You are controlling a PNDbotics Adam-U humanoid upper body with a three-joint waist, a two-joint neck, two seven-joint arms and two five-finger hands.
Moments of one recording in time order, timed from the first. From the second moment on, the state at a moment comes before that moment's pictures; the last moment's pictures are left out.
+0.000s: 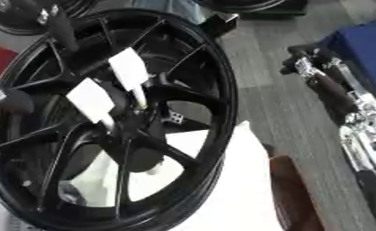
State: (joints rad) left arm -1.15 0.79 -0.56 -1.73 -0.10 -0.15 -0.77; right arm -0.15 -0.56 -0.10 -1.84 -0.30 0.11 0.01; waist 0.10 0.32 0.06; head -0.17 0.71
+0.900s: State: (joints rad) left arm -1.13 0.79 -0.60 -1.80 -0.17 -0.09 -0.75; right arm -0.15 -0.55 -0.09 -1.84 -0.29 0.11 0.01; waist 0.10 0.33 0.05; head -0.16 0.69
